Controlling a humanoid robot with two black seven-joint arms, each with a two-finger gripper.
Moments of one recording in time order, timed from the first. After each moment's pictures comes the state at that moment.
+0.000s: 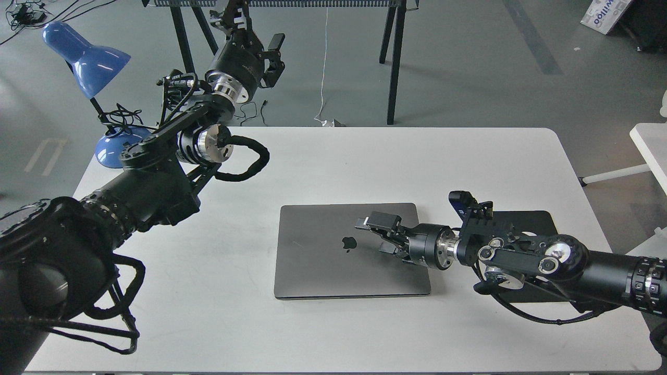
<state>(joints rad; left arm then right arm) -1.08 0.03 -0.56 -0.48 0.08 -0.16 -0.49 0.93 -0.33 -0.10 1.03 -0.52 0.14 0.27</state>
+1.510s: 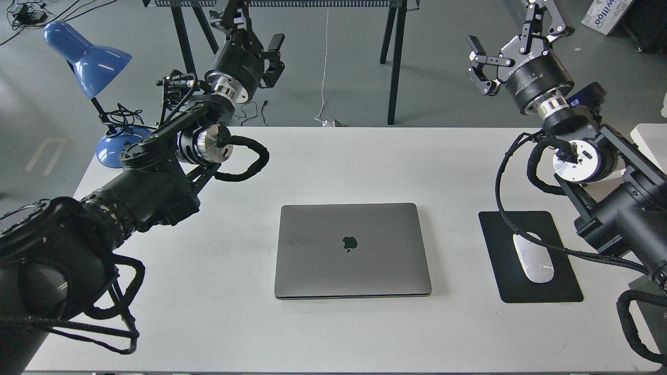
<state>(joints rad) -1.07 0.03 -0.56 -0.48 0.08 -0.16 -0.49 0.79 -0.33 0.94 0.87 -0.22 0.30 0.28</state>
